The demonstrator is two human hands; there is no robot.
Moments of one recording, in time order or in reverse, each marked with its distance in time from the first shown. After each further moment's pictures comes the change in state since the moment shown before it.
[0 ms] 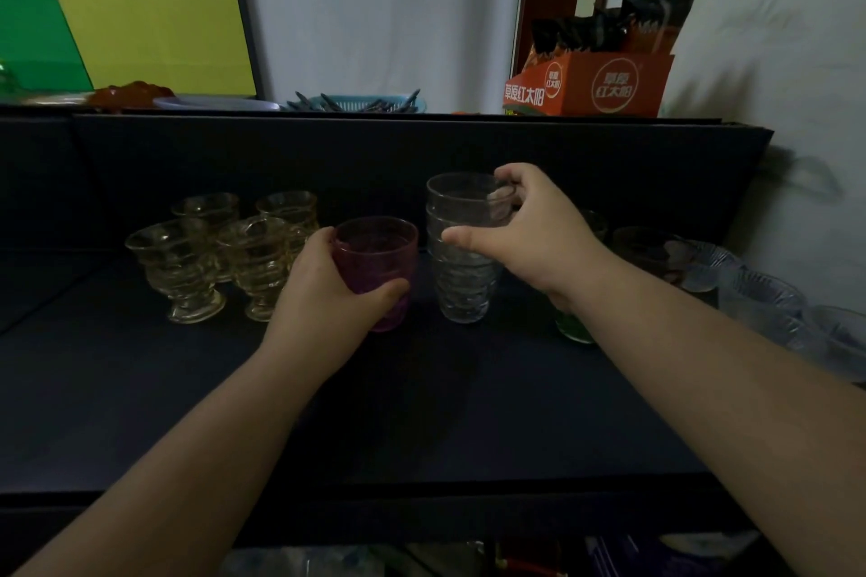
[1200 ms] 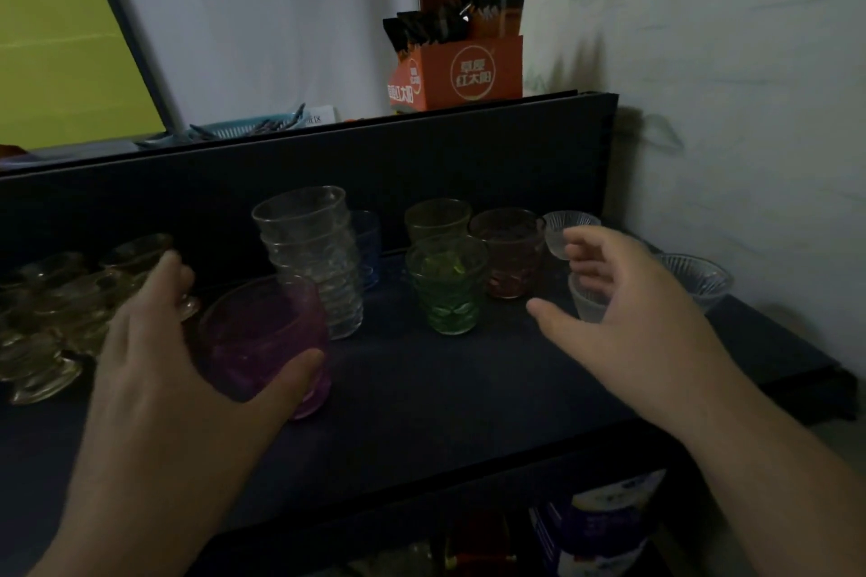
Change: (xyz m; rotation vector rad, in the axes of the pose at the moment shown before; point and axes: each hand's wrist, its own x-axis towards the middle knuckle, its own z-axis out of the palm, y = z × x) left_hand -0.085 0.054 0.011 0.135 0.169 0.271; right_hand -0.119 0.093 -0.136 -0.182 0.272 0.008
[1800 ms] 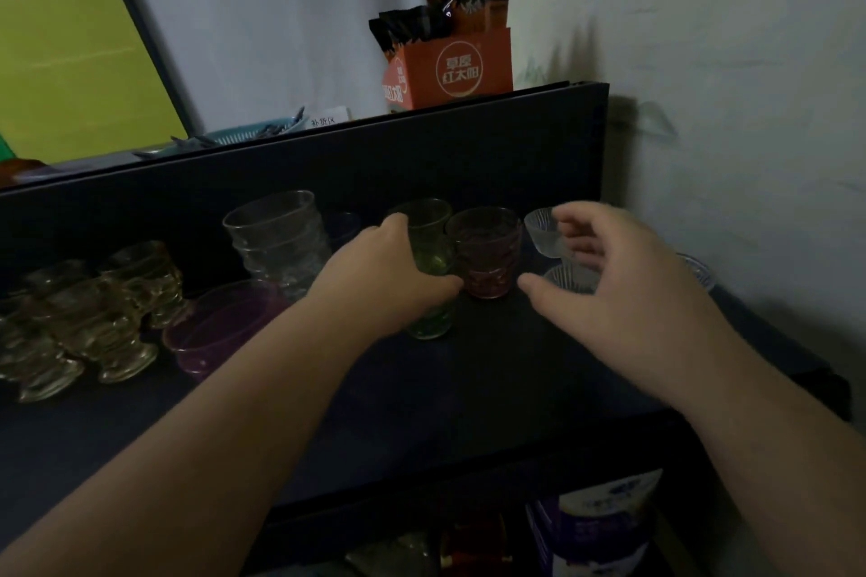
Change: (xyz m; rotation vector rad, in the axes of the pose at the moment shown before) left_hand 0.061 0.116 0.111 0.375 -0.604 0.087; right_hand 0.021 0.013 -0.028 -0.026 -0.067 -0.051
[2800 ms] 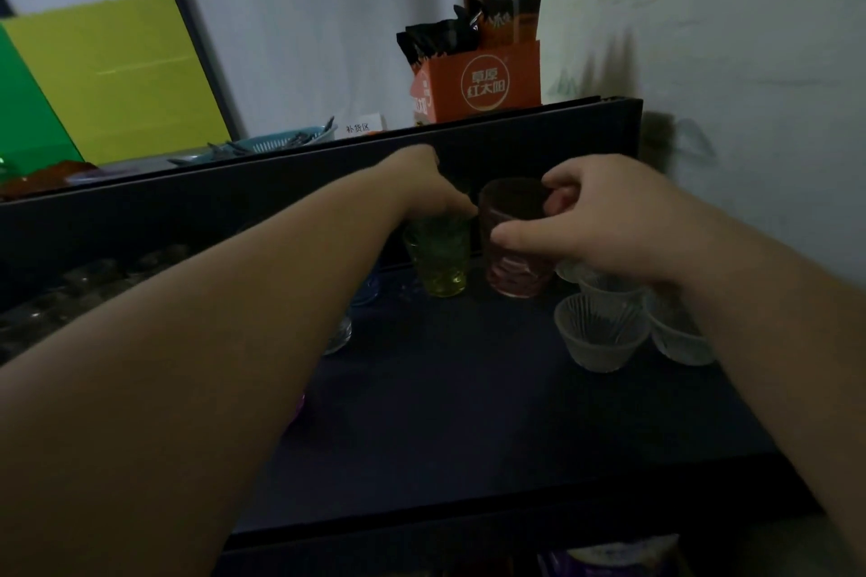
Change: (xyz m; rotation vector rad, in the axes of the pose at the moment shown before) left_hand 0.110 0.028 -0.038 -0.201 -0.047 -0.053; right_hand 0.084 -0.026 -0.027 -0.077 -0.286 0.060
